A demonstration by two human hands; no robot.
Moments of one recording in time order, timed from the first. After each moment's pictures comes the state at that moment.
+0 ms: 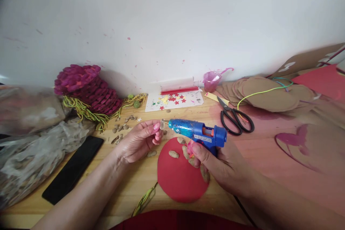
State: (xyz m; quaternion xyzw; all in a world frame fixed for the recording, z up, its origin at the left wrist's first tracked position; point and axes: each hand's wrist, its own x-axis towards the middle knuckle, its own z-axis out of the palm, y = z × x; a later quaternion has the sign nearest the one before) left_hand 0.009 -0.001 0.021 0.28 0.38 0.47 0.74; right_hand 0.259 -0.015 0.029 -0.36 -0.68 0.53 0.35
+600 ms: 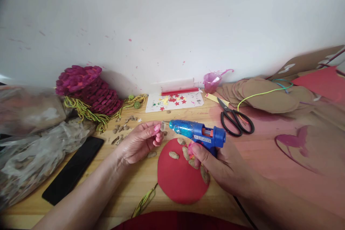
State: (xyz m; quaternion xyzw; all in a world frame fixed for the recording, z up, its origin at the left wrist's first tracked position) left_hand 0.008 -0.002 0.020 0.28 0.37 0.47 0.75; right_hand 0.259 -0.010 0.031 -0.35 -0.73 0.46 0.37
